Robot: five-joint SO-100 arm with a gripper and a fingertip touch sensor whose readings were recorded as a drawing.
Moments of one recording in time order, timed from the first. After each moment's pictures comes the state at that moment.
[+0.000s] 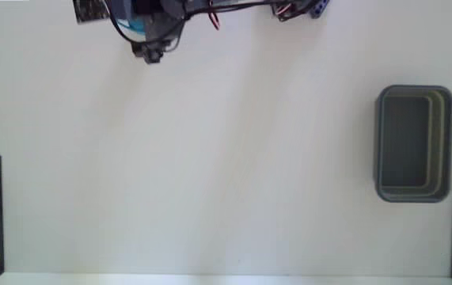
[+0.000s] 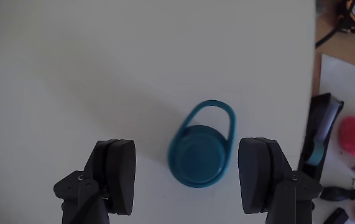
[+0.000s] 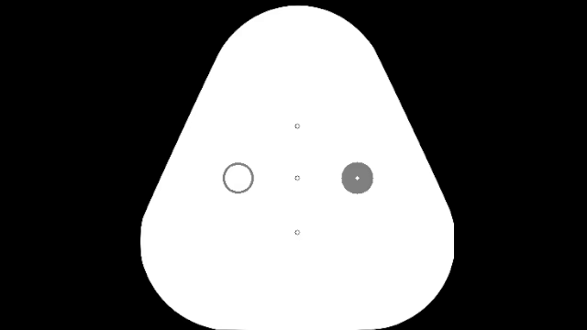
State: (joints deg) arm 78.2 112.0 107.3 62.4 -0.2
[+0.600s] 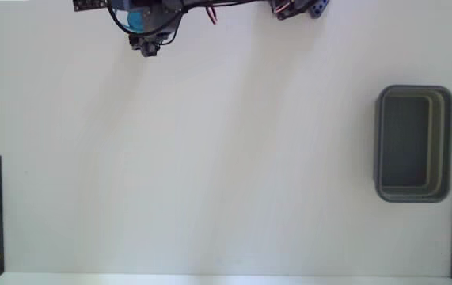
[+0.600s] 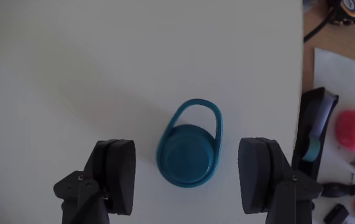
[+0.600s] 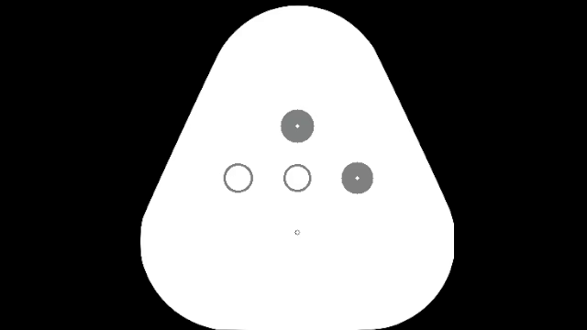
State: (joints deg) arm 79.3 112.0 107.8 62.1 -0.2
